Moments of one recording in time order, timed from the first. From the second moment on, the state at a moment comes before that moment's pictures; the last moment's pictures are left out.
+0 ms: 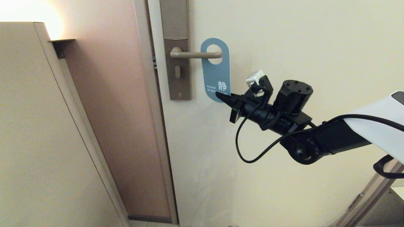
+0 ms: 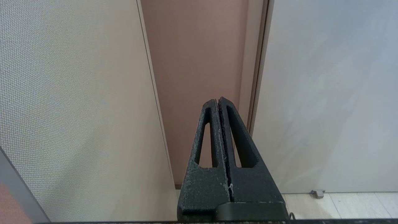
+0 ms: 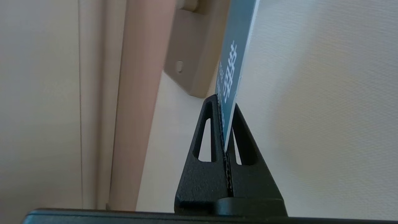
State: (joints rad) left arm 0.00 0.00 0.00 0.01 0.00 0.00; right arm 0.46 2.14 -1.17 -1.15 0.46 -0.13
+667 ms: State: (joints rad) left arm 0.00 0.00 0.00 0.01 0.00 0.01; right arm 0.55 2.15 -1.18 -1.15 0.46 -0.25
